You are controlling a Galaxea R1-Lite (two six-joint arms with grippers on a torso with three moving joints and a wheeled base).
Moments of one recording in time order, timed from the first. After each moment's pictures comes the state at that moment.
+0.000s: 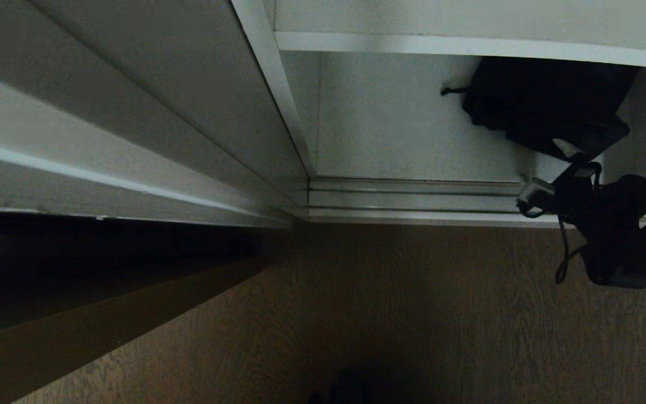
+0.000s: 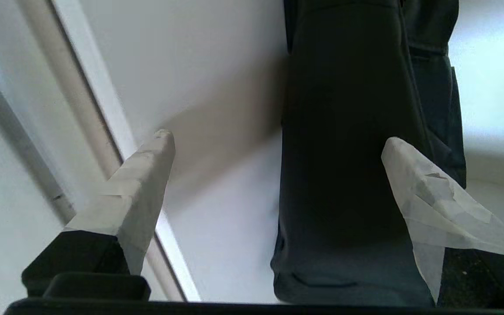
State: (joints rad) left arm 0.02 0.00 0.00 0.00 0.00 0.02; right arm -0.22 2.38 -1.33 -1.47 0.32 -1.28
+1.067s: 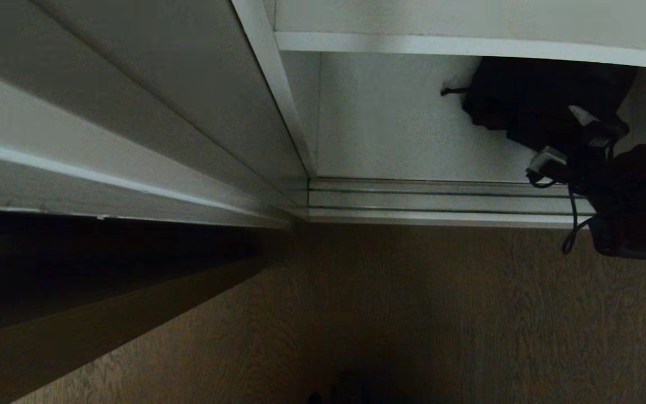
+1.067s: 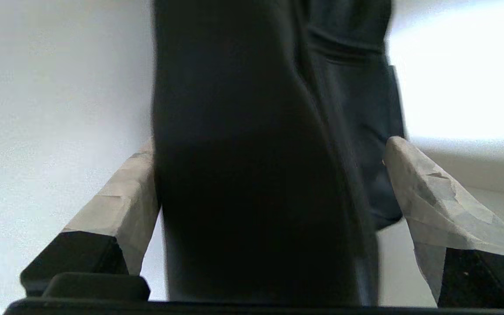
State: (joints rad) left arm 0.02 0.00 0.00 0.00 0.00 0.02; right arm -0.24 2.37 -1.56 -1.34 0.31 -1.26
